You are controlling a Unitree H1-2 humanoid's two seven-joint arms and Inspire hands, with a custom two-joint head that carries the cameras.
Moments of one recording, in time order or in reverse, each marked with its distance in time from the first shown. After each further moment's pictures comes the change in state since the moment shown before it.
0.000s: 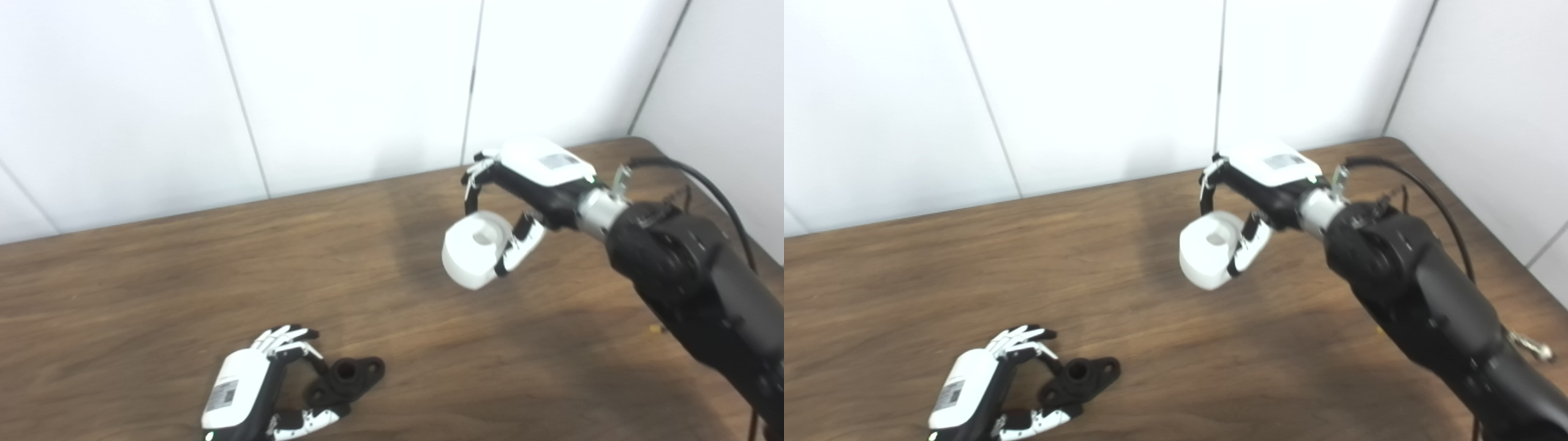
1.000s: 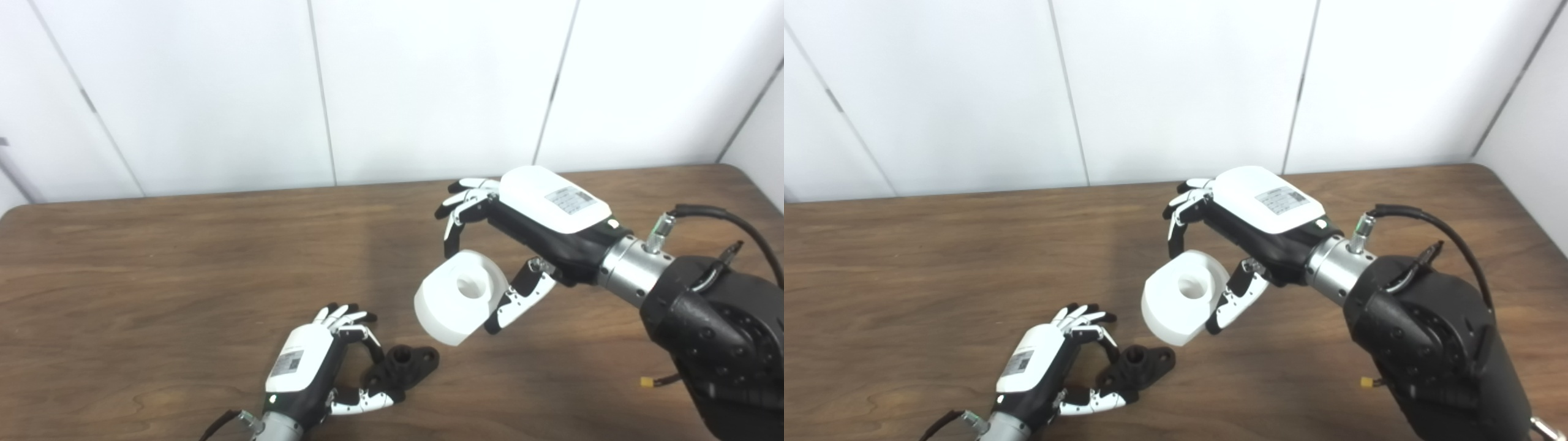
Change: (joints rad) left arm -0.029 -0.018 -0.060 -0.011 0.015 0.117 -0.020; right arm -0.078 0.228 0.026 -0.215 -0.021 0.005 0.235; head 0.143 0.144
